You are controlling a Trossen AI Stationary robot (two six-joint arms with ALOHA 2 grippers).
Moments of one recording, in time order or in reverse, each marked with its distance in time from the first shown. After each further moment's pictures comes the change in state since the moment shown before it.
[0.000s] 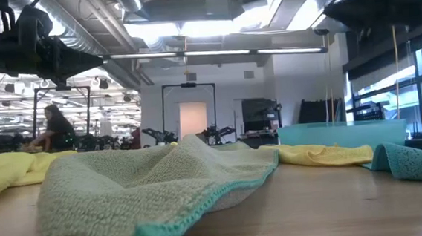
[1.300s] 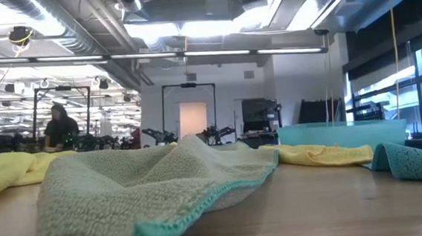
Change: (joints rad) left arm 0.027 0.954 0.944 0.010 0.249 -0.585; right arm -0.025 0.951 1.131 -0.770 -0.300 0.268
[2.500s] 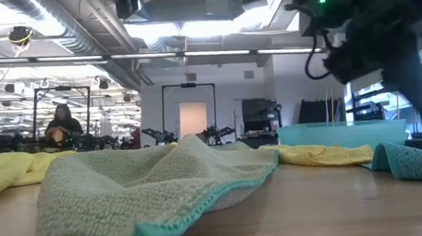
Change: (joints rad) left arm -0.002 0.025 0.020 -0.302 0.164 -0.019; right arm 0.063 0.115 -0.459 -0.583 -0.407 0.339
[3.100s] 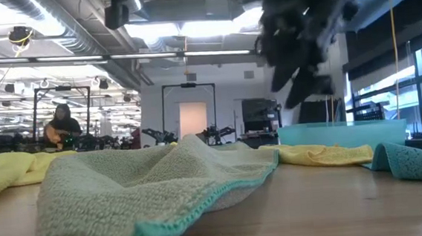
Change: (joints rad) left arm 0.000 0.000 0.000 -0.114 -0.062 -0.161; right arm -0.134 0.135 0.091 0.555 0.155 -0.048
